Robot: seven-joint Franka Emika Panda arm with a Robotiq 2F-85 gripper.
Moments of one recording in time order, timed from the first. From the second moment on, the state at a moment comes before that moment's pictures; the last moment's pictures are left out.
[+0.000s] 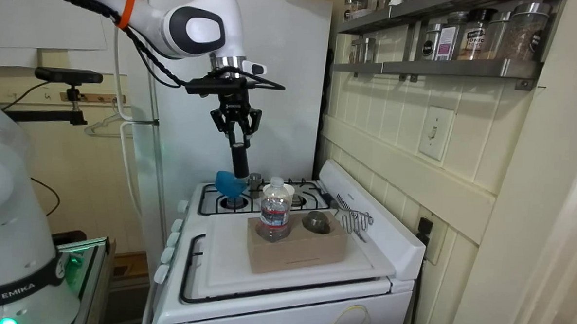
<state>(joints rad) 0.23 -0.44 0.06 -2.46 -0.04 2.17 -0.53</state>
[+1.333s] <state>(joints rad) 0.16 -0.45 -0.04 -2.76 0.02 2.47 -0.26</state>
